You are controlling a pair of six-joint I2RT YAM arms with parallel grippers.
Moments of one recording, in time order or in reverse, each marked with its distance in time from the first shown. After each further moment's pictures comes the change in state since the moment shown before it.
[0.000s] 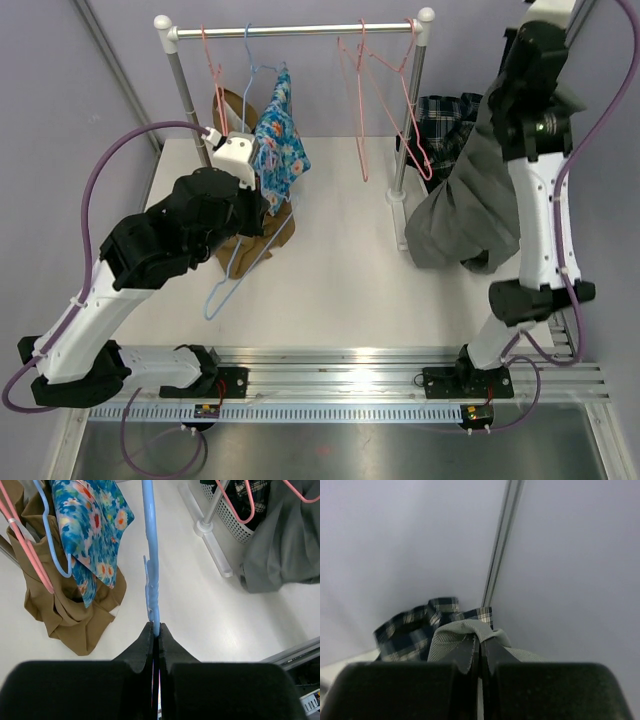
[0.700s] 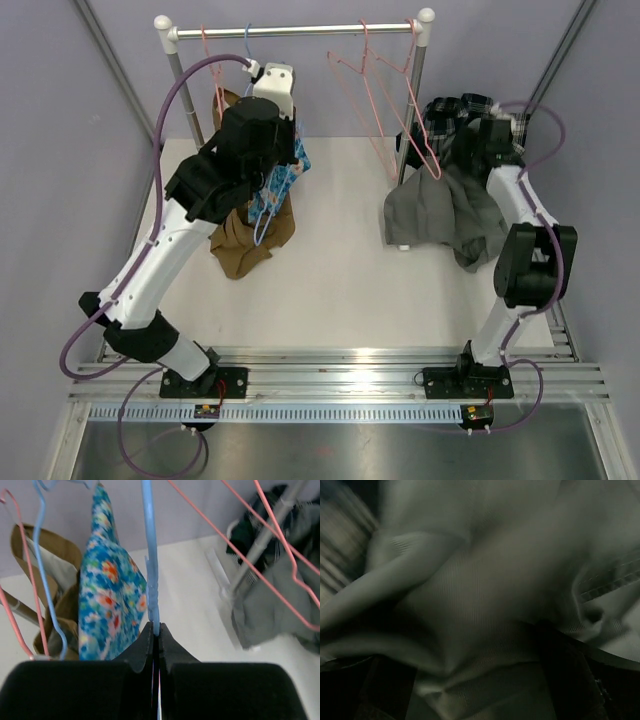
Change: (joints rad) left arm 0.156 0.351 0.290 0.215 -0.023 0.201; right arm -0.289 0.262 -0.526 0.188 -0.564 0.487
